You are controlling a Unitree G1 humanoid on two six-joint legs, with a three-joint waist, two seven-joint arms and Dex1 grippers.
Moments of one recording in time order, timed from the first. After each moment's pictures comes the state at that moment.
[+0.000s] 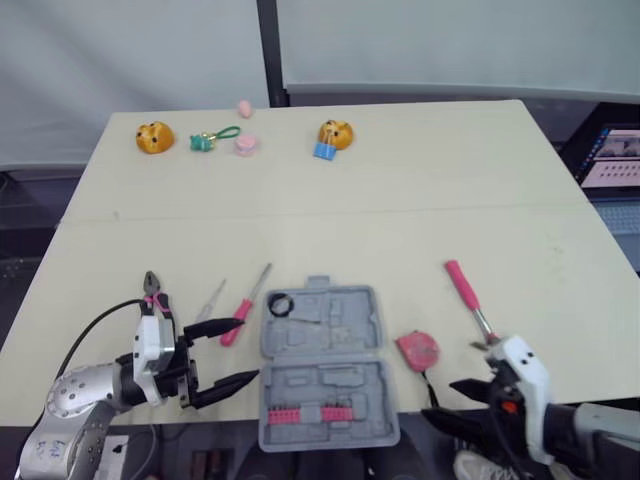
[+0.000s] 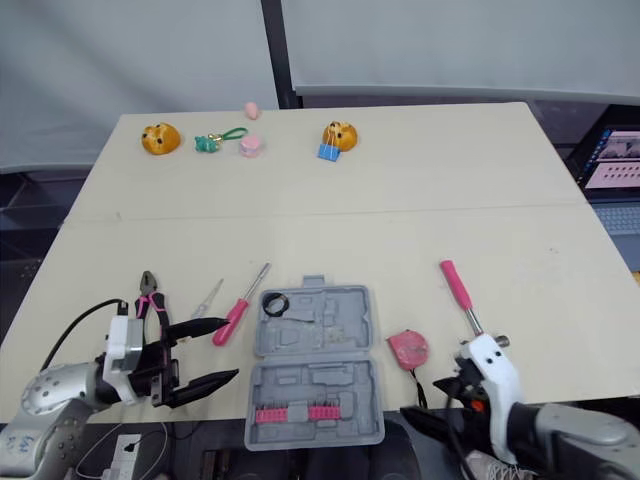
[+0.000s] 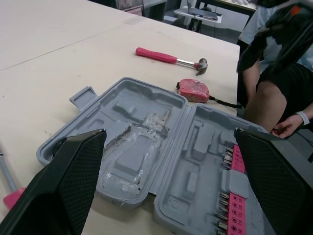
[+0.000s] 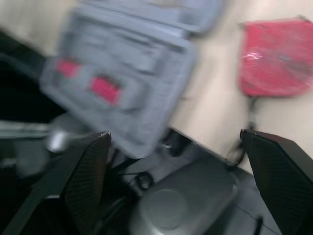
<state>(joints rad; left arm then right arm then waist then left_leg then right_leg) 0.21 0.63 0.21 -0.28 -0.58 0.11 -1.11 0.35 -0.76 -0.65 -0.96 0.96 1.41 0.81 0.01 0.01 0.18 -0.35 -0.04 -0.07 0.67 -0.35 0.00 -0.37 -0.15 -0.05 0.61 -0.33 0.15</state>
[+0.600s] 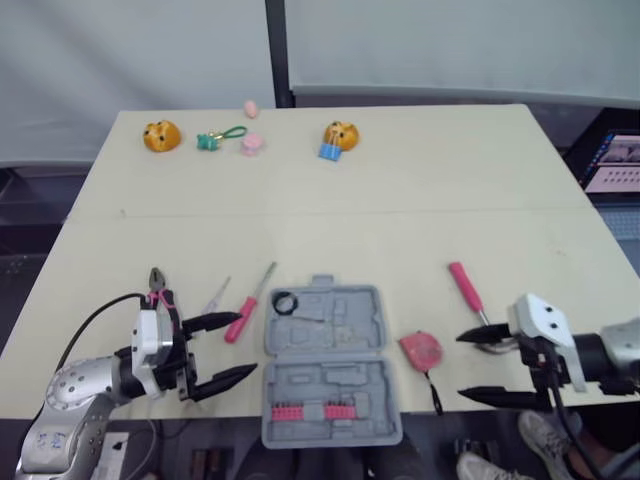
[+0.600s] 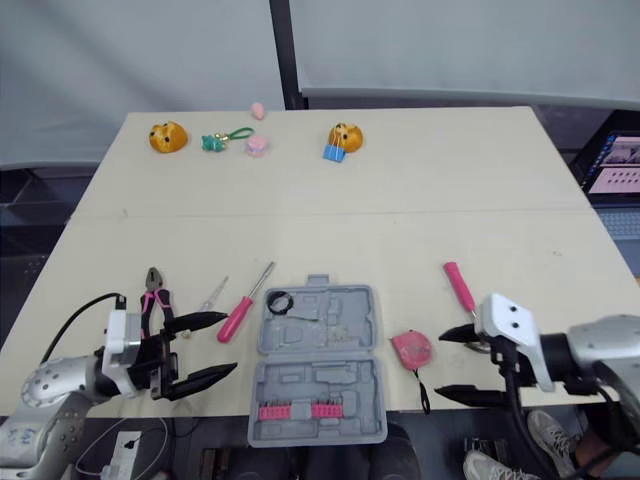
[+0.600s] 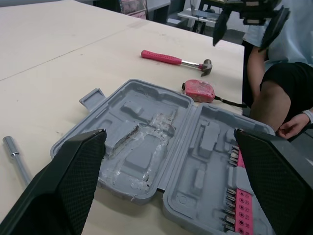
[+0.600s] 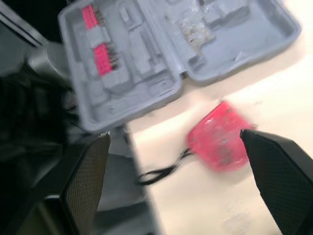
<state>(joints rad) 0.21 0.64 0.22 -0.26 -0.58 0.10 -1.11 0.01 -1.07 -0.12 -0.34 0.42 0.39 1.30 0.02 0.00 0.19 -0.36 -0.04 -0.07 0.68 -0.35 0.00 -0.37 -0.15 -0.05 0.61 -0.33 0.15</state>
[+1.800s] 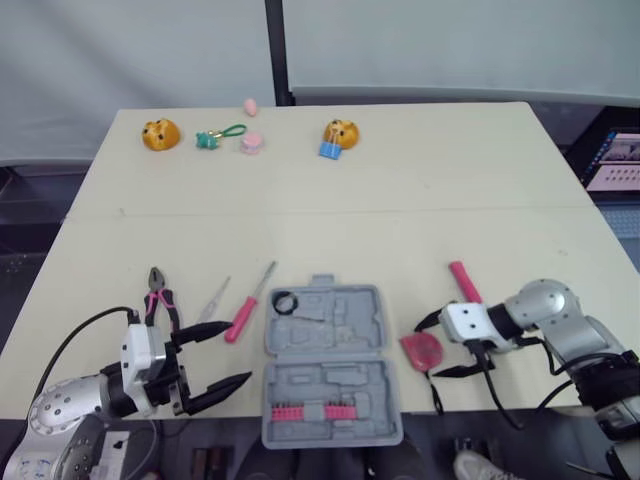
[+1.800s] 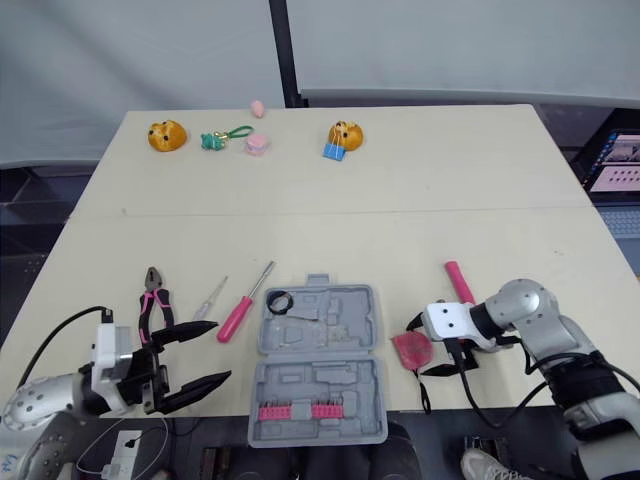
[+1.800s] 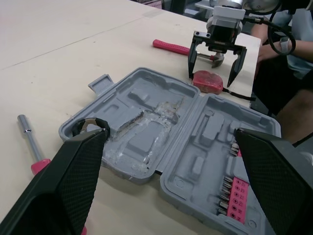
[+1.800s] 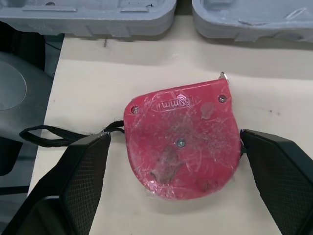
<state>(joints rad) 0.33 0.64 0.27 -0.36 -0.58 0.10 -1.04 -0.45 -0.84 0.33 0.37 0.02 -0.26 1.47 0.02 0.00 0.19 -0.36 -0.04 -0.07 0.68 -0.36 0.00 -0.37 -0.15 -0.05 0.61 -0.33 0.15</state>
